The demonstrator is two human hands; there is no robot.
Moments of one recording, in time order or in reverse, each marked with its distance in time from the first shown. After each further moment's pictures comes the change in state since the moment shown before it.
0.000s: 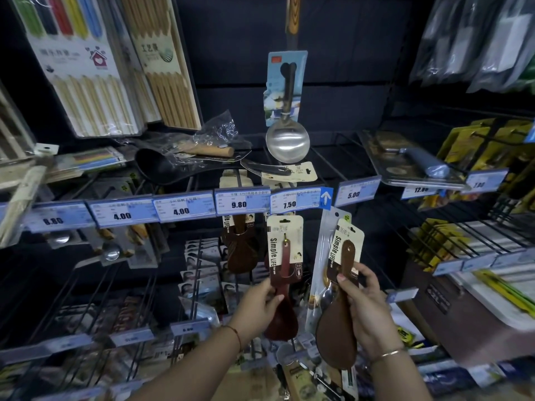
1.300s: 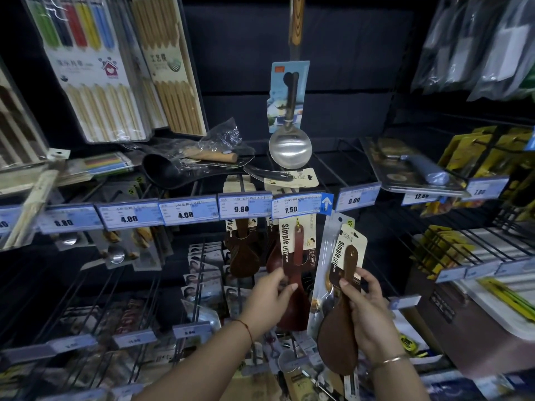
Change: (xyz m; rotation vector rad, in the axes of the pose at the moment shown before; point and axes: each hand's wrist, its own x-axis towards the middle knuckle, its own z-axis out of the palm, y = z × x) left_hand 0.008 0.039 -0.001 0.033 0.106 0.090; right_hand 0.000 0.000 -0.004 0.005 -0.007 0.014
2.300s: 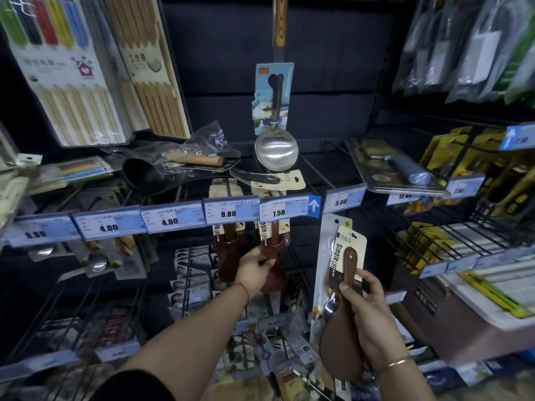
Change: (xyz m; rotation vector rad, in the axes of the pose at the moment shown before) left_hand 0.072 -0.022 0.001 -0.209 0.163 -0.216; right_hand -0.009 -0.013 -0.010 -0.083 0.058 -0.051
